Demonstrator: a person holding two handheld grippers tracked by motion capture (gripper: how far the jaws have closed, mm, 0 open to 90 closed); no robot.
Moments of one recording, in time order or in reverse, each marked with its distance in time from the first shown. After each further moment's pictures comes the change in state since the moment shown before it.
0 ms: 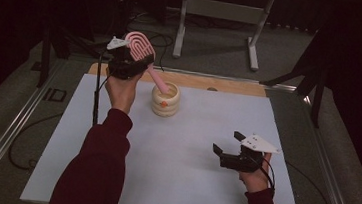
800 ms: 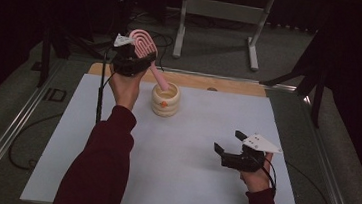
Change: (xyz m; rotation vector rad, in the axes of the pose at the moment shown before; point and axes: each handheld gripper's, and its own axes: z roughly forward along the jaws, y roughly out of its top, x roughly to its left) left arm -0.002 0.004 0.015 0.004 0.038 0.027; right arm -0.002 0.002 -0.003 -0.013 -0.003 0.002
